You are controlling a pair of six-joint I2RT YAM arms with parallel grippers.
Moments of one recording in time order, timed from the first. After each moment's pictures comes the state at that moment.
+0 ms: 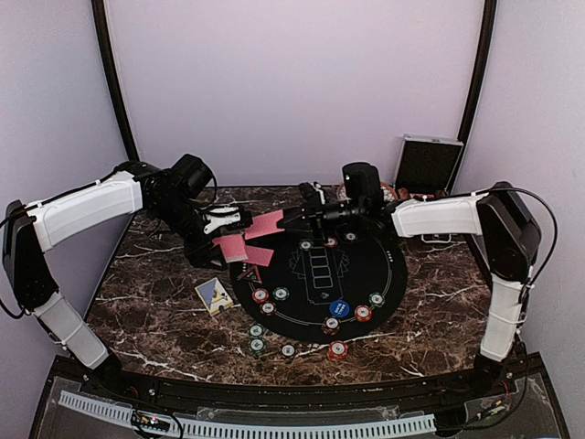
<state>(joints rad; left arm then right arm) -0.57 1.58 1.37 -0.99 0.26 0.67 0.71 1.93 1.31 0.33 -0.90 1.21</state>
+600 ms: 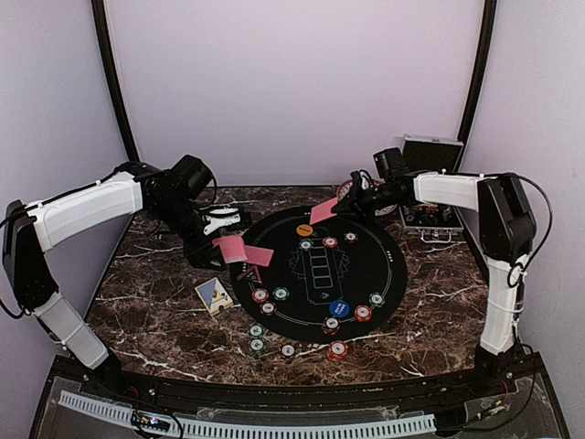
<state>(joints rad) -0.57 1.58 1.37 -0.99 0.25 0.67 0.40 2.03 1.55 -0.28 -0.70 0.73</state>
